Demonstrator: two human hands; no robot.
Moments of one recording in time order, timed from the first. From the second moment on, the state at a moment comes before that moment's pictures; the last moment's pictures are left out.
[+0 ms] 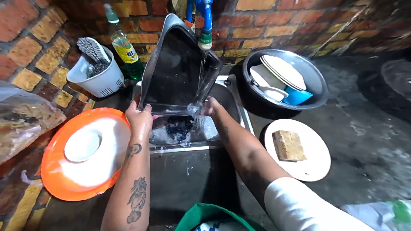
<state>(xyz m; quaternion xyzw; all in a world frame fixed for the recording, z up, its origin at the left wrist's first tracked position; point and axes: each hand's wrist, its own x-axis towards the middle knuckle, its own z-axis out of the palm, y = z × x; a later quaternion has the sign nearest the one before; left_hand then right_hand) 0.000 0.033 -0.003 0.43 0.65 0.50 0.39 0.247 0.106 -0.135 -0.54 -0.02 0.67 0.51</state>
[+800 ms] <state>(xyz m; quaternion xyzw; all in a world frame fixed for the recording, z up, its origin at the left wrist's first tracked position) 0.028 0.000 -0.016 0.17 0.65 0.57 0.47 0.302 0.027 -0.125 -0.48 0.08 0.55 0.68</state>
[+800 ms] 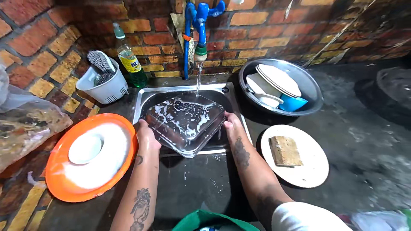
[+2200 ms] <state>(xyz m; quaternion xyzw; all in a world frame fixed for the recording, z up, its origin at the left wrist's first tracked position) 0.073 0.055 -0.133 0.29 0.60 0.35 0.66 0.274 -0.037 -0.037 -0.59 -0.24 0.22 0.74</state>
